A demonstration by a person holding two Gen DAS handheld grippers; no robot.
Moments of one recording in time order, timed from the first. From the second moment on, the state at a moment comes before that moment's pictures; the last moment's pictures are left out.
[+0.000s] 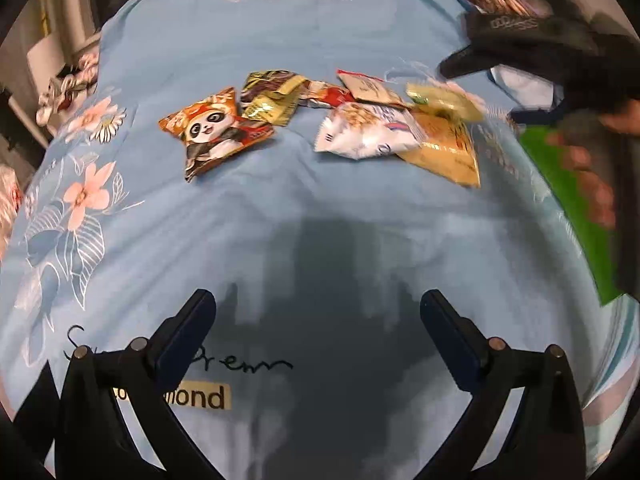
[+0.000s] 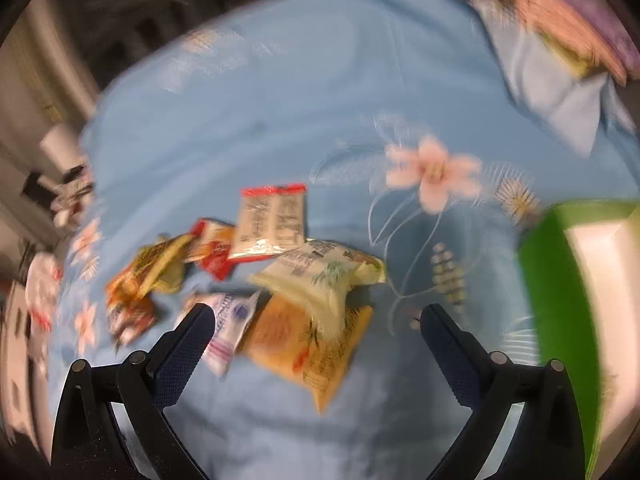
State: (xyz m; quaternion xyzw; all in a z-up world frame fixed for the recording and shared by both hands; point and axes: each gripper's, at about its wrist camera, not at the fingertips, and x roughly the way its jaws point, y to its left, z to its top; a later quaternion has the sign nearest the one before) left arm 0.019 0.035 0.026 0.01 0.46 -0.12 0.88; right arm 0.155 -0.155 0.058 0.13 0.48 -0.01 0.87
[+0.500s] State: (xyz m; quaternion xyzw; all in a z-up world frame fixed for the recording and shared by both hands) left arm 0.028 0.055 0.017 -0.04 0.49 -0.11 0.87; right arm 0.126 -0.159 0.039 0.19 0.46 0.03 0.86
